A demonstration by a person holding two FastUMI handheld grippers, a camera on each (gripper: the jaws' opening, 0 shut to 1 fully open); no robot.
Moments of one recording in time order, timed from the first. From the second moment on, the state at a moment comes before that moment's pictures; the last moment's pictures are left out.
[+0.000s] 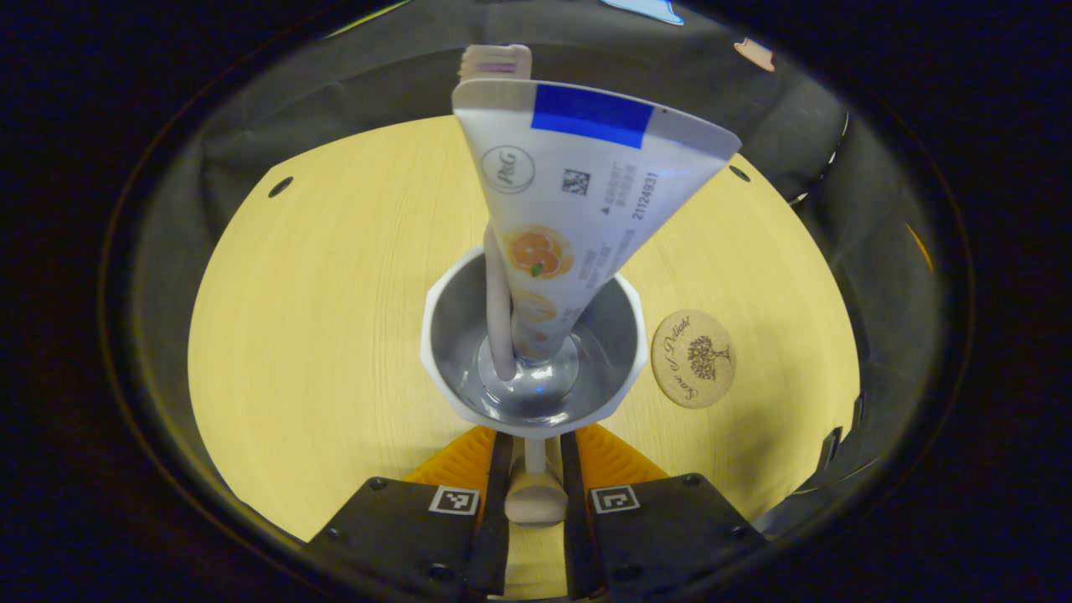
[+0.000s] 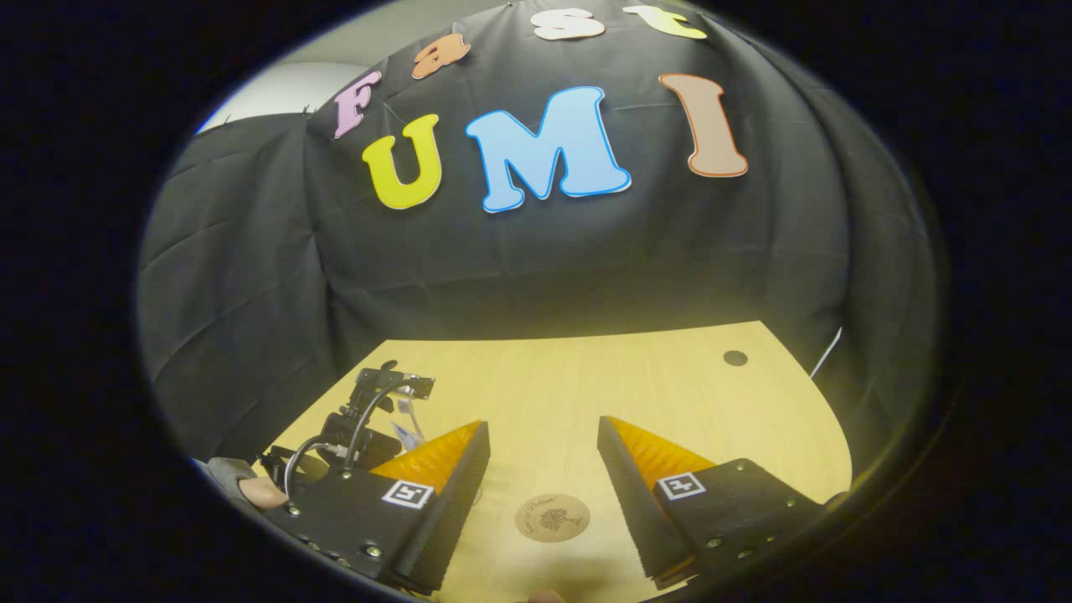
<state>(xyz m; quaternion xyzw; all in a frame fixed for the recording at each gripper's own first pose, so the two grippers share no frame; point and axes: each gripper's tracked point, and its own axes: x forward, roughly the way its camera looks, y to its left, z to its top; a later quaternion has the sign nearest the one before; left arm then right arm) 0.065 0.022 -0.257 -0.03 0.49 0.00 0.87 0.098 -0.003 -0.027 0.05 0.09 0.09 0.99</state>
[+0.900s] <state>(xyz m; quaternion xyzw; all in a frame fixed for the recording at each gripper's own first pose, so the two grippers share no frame) 0.076 -0.091 -0.239 0.00 0.47 -0.08 0.88 0.078 -0.046 -0.025 0.07 0.08 0.05 0.99</state>
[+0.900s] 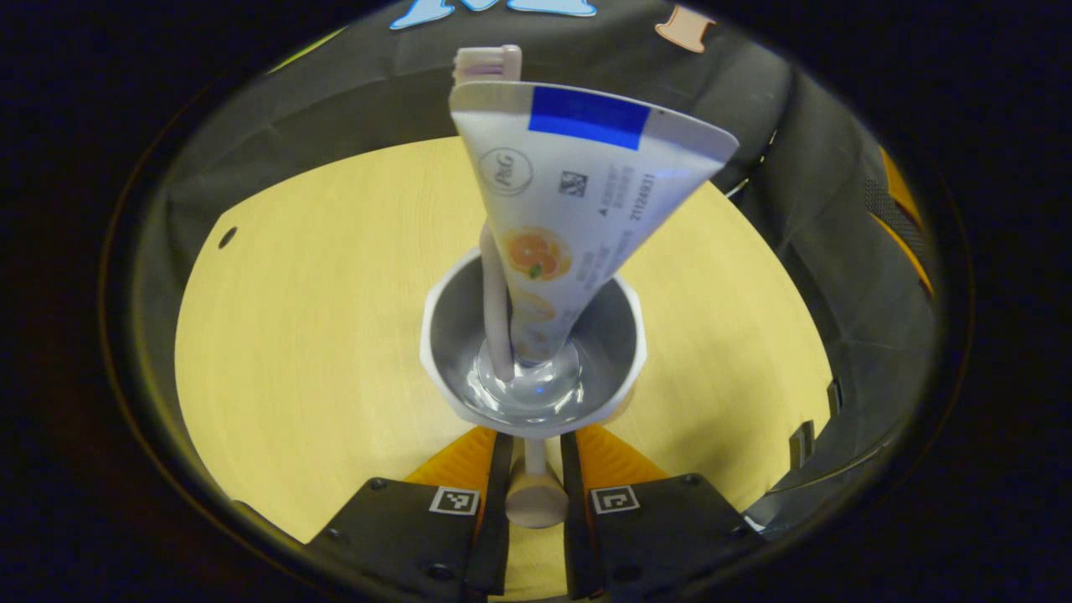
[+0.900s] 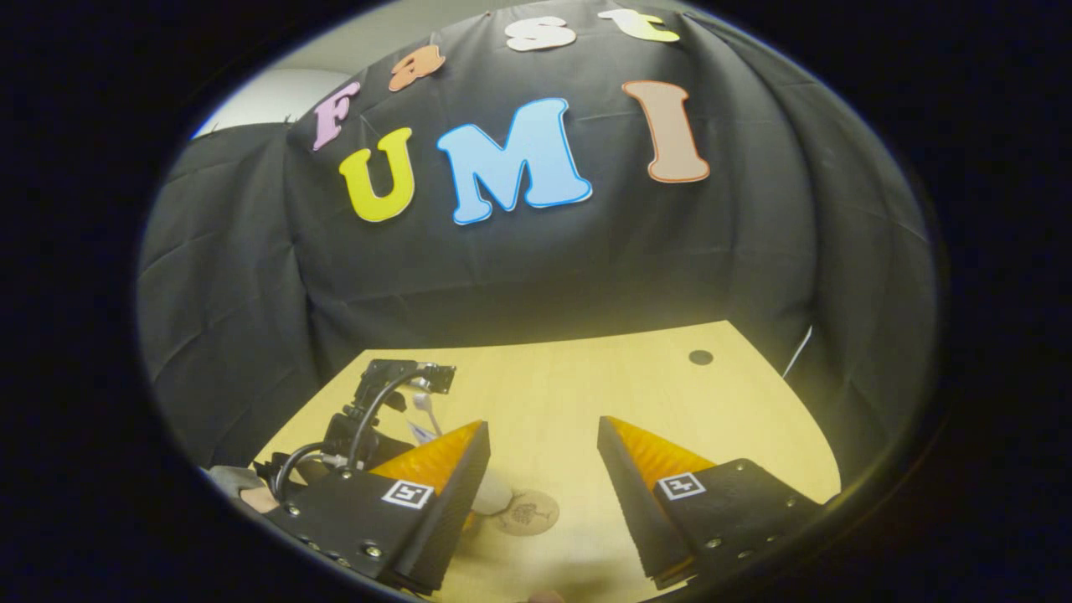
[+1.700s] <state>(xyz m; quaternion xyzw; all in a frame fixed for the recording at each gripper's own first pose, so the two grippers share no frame) 0.079 -0.128 -0.264 0.03 0.49 -0.09 0.86 0.067 -0.083 -0.037 0.09 0.09 0.04 0.99</state>
